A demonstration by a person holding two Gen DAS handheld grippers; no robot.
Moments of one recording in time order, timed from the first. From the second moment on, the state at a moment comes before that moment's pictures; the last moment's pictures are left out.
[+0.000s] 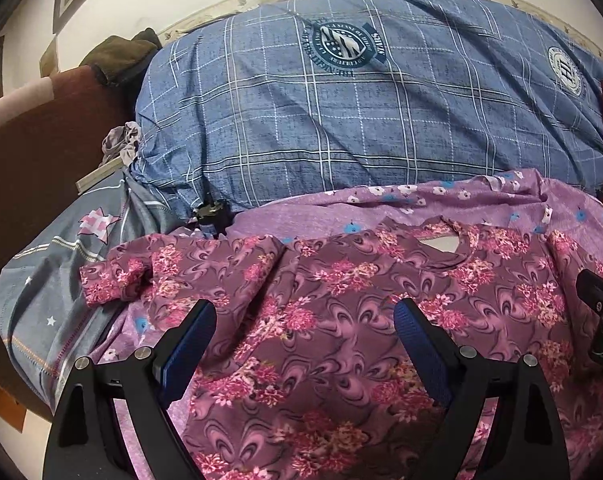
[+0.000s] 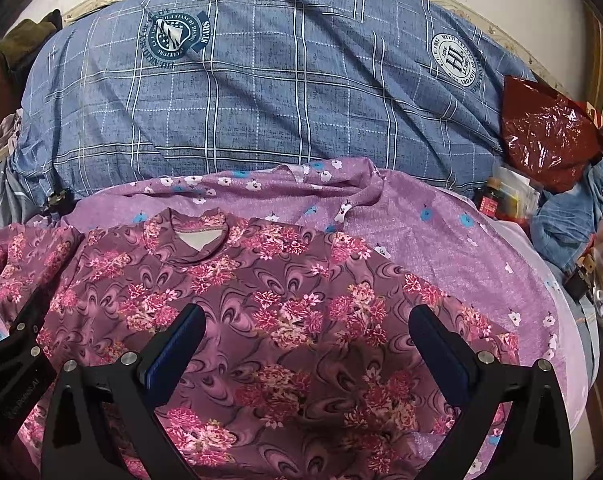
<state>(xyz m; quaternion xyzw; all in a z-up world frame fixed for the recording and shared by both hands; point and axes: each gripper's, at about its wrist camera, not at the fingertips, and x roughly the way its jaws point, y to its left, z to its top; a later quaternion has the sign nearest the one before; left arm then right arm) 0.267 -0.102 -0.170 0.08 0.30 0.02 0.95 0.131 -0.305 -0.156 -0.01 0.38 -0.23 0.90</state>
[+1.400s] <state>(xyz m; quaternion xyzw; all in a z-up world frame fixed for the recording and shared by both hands) 0.332 -0.053 -0.199 0.07 0.35 0.06 0.93 -0.017 -0.516 -0.195 0.47 0.28 -0.25 0.80</state>
